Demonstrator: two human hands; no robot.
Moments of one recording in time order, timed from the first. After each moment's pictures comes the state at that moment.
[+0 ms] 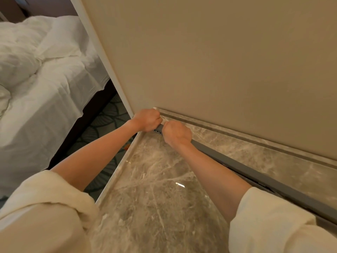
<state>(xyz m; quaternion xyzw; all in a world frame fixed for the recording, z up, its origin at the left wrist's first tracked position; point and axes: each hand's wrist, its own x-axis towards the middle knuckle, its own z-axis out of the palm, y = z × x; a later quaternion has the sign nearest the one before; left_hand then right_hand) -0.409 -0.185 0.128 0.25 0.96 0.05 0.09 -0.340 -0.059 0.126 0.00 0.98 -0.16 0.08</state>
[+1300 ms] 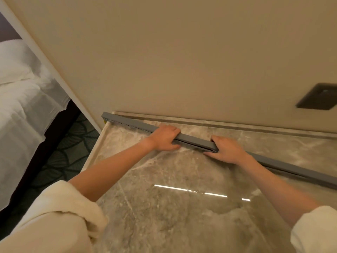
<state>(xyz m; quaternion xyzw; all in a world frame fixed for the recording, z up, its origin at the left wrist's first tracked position) -0.297 -0.006 0.115 0.50 0.86 0.03 0.05 -0.176 0.242 0.102 -0.05 0.99 -0.09 0.05</state>
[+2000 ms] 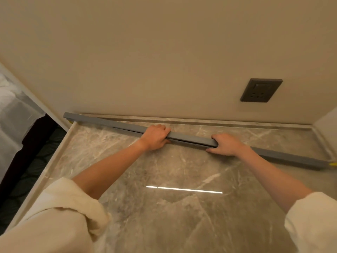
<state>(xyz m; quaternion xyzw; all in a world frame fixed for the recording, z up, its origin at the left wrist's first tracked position) -0.245 0.100 0.112 0.47 0.88 -0.02 -0.01 -0.115 0.372 0.124 0.01 0.99 -0.07 0.14</state>
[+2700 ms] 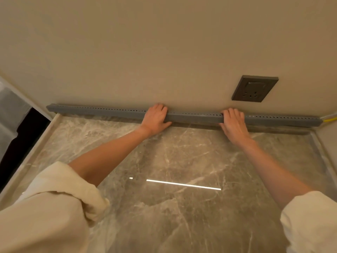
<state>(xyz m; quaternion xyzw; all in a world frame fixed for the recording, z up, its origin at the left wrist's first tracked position) -0.270 0.177 0.116 0.36 0.93 0.07 -0.04 -0.138 0.448 0.116 0.07 0.99 0.00 -0.10</state>
